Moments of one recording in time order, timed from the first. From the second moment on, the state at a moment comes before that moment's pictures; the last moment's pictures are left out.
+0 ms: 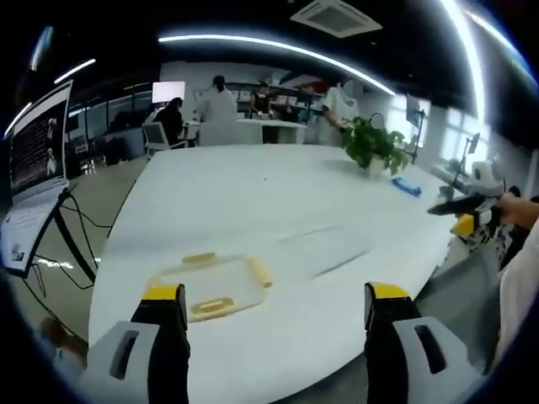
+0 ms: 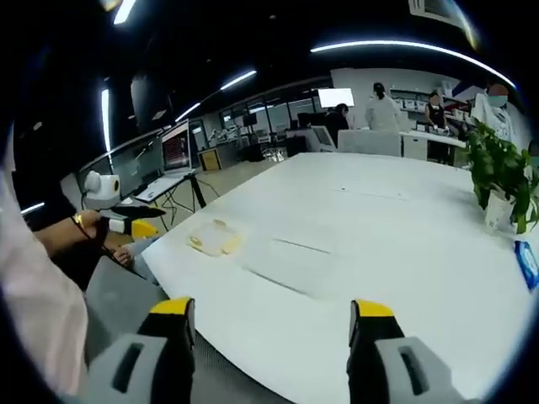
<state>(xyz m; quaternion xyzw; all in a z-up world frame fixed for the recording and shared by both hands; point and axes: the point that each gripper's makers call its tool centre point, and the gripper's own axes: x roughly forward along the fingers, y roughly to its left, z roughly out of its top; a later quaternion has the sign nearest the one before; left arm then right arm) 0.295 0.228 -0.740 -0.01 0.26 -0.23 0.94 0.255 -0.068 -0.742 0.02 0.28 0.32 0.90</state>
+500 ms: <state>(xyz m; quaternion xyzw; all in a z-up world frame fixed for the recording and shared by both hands) 0.303 0.207 -0.735 -0.03 0.26 -0.26 0.93 0.249 -0.071 -0.746 0.05 0.28 0.29 0.91</state>
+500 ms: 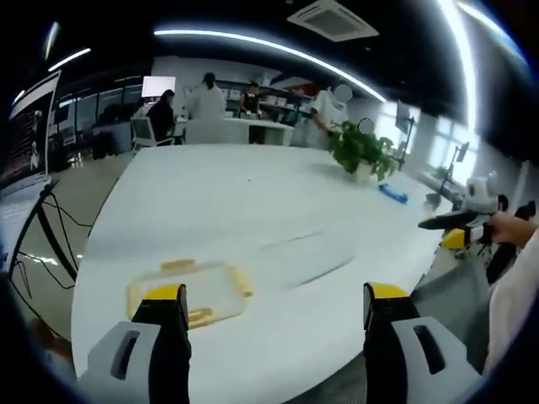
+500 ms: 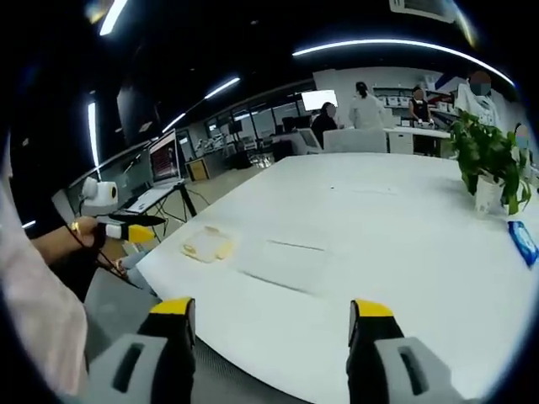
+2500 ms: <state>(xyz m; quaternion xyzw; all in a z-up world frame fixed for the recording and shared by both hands) 0.308 0.235 -0.768 0.02 0.30 -0.27 0.91 0.269 -0.043 -0.757 0.03 0.30 0.32 0.90</state>
